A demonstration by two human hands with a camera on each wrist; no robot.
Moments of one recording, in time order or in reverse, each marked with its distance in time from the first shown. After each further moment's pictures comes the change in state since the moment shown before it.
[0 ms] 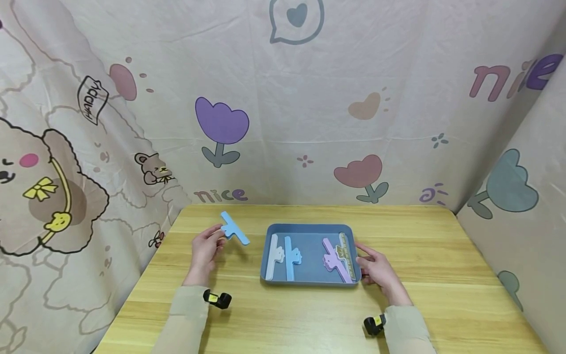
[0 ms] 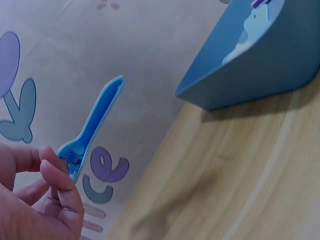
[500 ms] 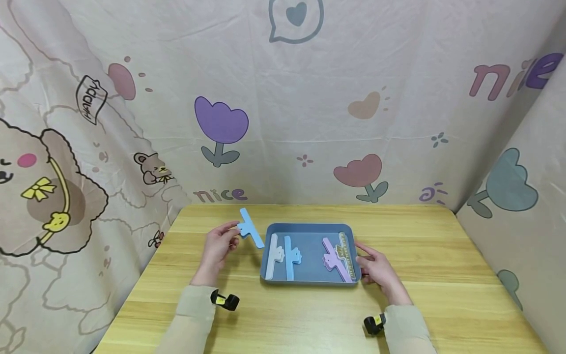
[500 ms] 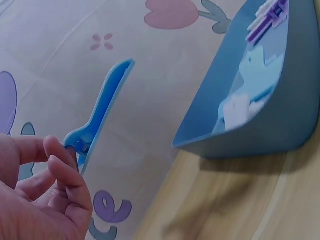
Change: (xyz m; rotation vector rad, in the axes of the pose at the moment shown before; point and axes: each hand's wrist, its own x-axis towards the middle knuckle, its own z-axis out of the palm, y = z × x) left_hand -0.016 0.007 0.031 0.070 -0.172 0.034; right_hand 0.001 0.001 0.000 0.010 -0.004 -0.001
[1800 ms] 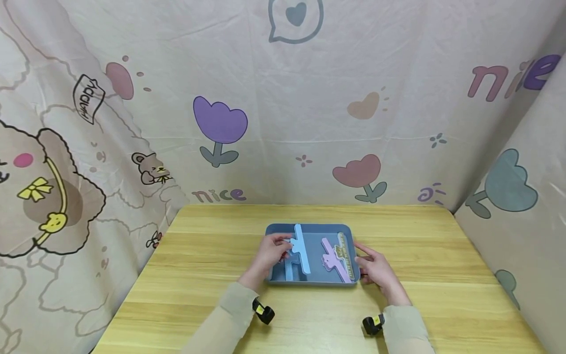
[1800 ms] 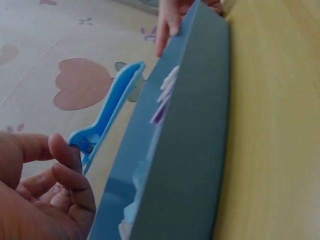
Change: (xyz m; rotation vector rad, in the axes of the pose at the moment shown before) left_hand -0.030 -0.036 0.108 0.245 -0.318 0.003; right_hand -0.001 0.000 0.000 0.000 0.001 -0.001
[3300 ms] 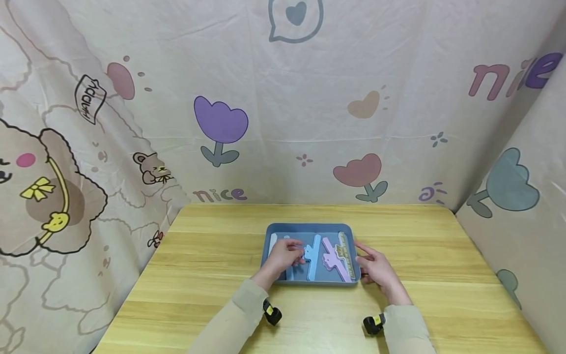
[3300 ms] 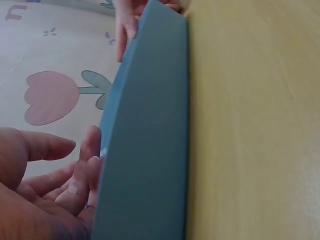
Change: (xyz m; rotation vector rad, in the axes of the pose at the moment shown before) left_hand 0.002 -0.010 0.024 0.137 -0.074 -0.068; right_hand 0.000 0.001 0.000 0.020 -0.015 -0.007
